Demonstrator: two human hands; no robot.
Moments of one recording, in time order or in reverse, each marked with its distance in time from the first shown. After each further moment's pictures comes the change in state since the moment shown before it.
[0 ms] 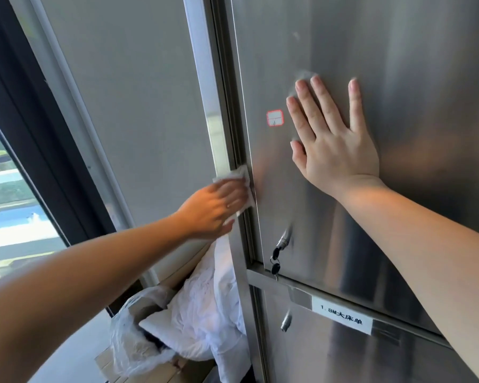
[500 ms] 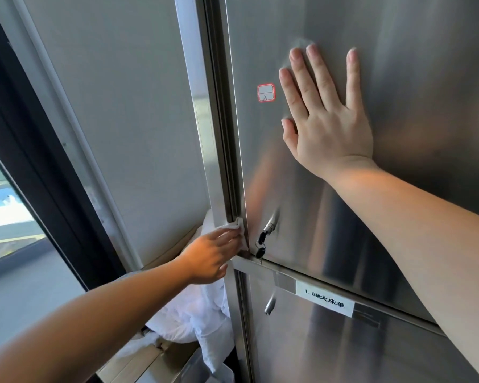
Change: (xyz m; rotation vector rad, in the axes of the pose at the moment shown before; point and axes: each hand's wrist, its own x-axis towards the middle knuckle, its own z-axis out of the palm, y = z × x) left_hand -0.034 0.105 0.061 -0.126 -0.138 0.066; right_hand 0.002 0.001 -0.006 0.018 -0.029 -0.014
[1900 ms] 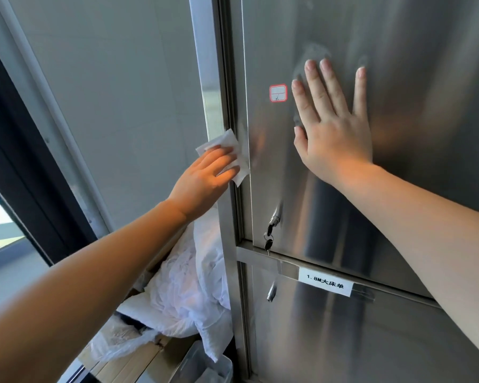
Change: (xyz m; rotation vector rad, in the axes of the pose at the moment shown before) left_hand 0.008 -0.090 -0.089 -0.203 0.678 -0.177; right_hand -0.005 -0.015 -0.018 0.060 -0.154 0.104
